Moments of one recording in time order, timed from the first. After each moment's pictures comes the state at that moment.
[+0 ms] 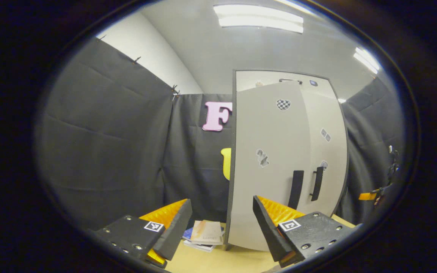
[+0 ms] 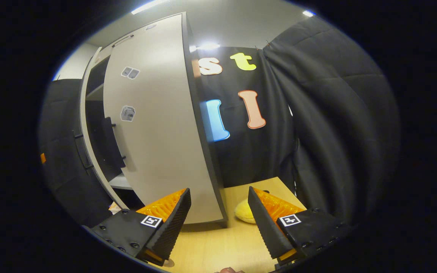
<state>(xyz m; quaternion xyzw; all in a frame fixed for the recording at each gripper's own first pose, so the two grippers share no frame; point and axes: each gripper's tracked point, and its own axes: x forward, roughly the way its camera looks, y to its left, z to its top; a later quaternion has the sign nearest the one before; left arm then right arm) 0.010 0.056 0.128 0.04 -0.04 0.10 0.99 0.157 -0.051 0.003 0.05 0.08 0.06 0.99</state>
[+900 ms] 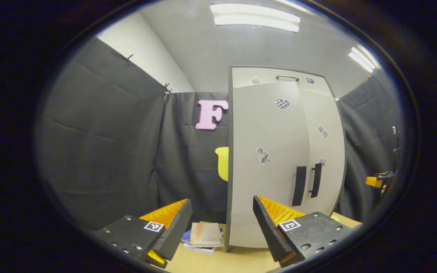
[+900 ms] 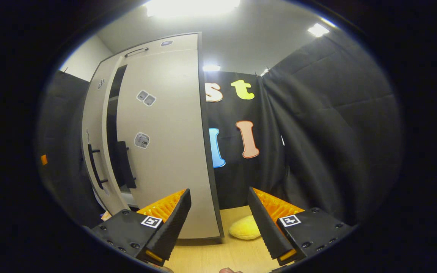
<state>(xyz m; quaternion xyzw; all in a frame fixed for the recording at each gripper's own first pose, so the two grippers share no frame) 0.034 0.059 0.128 0.04 -0.02 0.06 1.00 0.124 -0.043 0.043 0.01 0.00 0.01 1.00</state>
